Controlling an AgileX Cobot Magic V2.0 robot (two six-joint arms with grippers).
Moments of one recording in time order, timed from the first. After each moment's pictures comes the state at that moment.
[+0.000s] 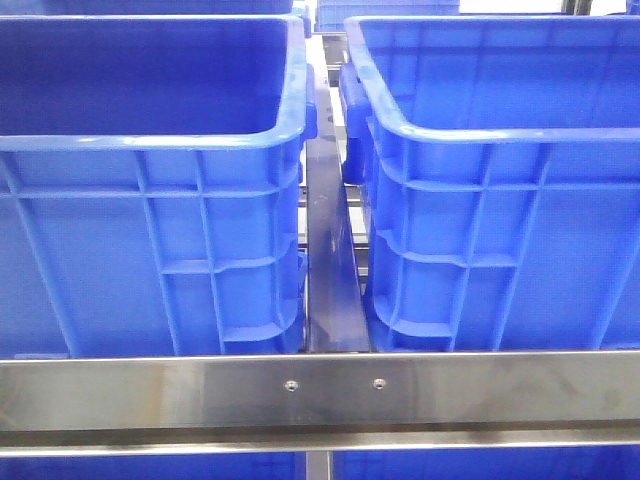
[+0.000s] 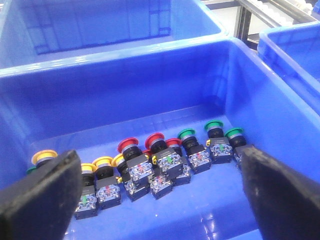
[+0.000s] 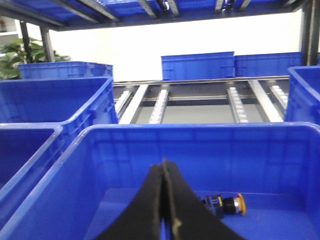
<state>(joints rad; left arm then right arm) -0.04 0.59 -0.72 -0.48 0.49 0.49 -0.06 0.41 -0.40 1.66 0.17 -1.52</state>
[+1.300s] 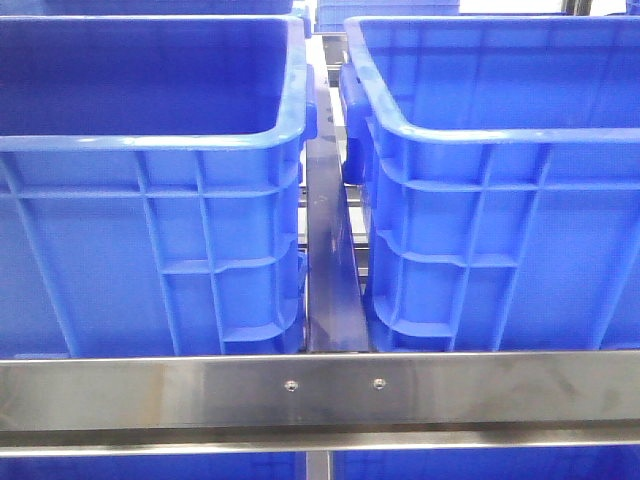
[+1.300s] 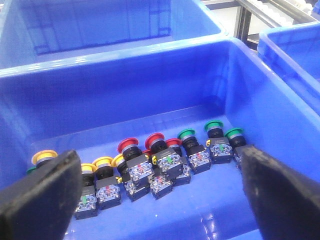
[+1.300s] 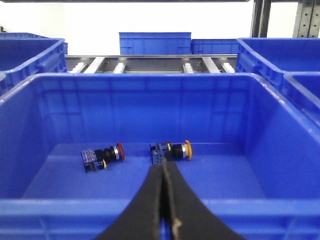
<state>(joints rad) -0.04 0.59 -0.72 -0.48 0.49 0.49 0.00 0.08 -0.11 -0.02 0.03 0.07</state>
